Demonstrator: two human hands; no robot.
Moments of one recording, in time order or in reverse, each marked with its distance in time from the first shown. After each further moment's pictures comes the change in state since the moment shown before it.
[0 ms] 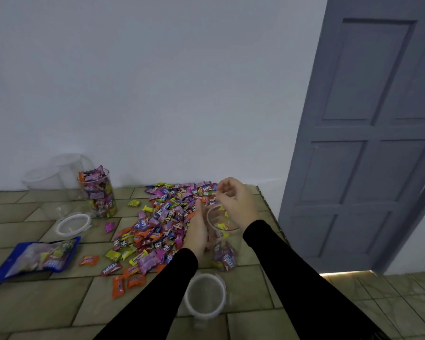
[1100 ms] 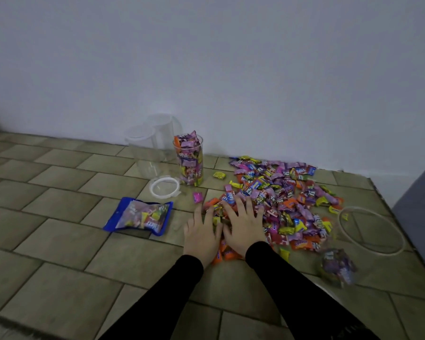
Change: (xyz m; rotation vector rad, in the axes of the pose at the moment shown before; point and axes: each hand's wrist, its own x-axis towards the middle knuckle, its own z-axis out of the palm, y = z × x) left_hand -0.017 -0.021 -0.223 1.483 0.403 0.002; right_hand -0.016 0.082 0.236 -1.047 -0.541 -0.162
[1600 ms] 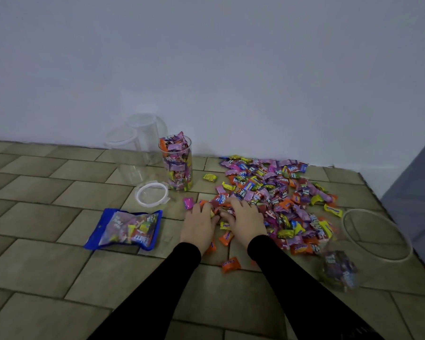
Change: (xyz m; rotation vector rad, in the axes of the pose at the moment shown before) left_hand 0.059 0.000 0.004 -0.026 -0.067 0.140; right_hand 0.036 0.019 0.000 0.276 0.013 0.141
